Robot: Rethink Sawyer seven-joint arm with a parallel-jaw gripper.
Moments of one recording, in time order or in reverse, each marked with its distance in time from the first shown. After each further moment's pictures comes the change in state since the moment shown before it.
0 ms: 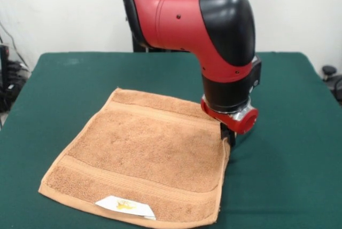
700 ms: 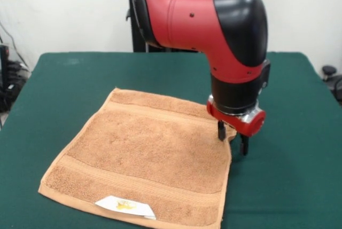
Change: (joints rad) arm 0.054 0.012 -0.039 -0.040 0.005 -0.005 0.000
